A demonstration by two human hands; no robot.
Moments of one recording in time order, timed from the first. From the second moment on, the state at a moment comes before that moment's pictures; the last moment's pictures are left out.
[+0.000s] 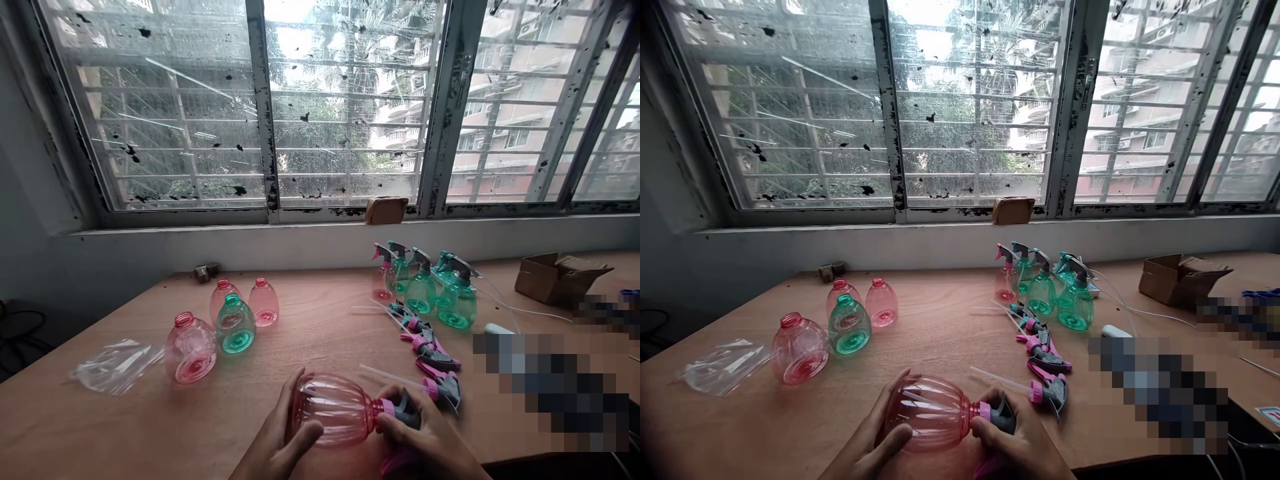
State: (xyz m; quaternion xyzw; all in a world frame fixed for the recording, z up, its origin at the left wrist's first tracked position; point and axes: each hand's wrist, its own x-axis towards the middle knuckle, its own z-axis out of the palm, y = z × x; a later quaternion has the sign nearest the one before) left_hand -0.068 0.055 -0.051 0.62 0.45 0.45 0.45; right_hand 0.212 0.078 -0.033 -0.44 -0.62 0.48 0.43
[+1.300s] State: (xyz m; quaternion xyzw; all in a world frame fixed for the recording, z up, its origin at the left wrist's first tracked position) left_hand -0.069 0.042 -0.050 0.71 0.41 0.43 0.36; right_hand 0.214 0.079 -0.034 -0.44 -0.62 0.51 0.42
